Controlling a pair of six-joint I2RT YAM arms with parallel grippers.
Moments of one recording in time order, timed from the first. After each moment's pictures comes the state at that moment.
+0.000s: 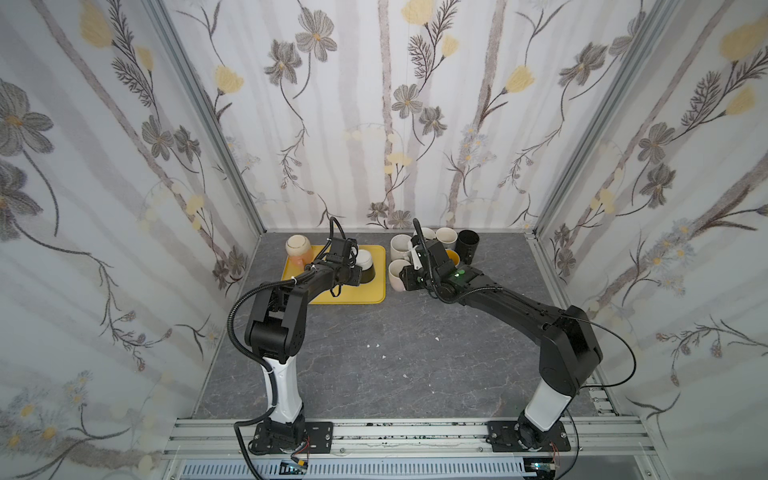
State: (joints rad) left arm -0.27 1.96 1.33 -0.27 0.05 -0.02; right arm 0.69 1.75 1.40 -0.34 0.02 0.41
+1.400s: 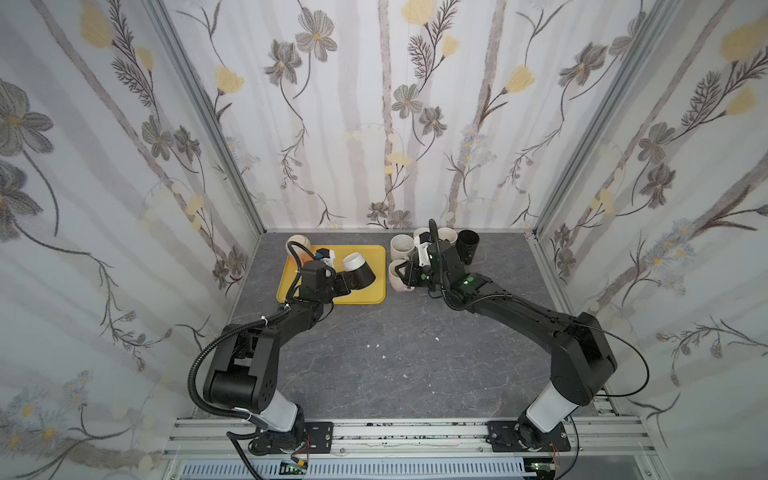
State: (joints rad) left arm -0.20 1.57 0.80 0.28 0.27 -0.43; right arm 0.68 1.68 1.27 -0.09 -0.13 0.62
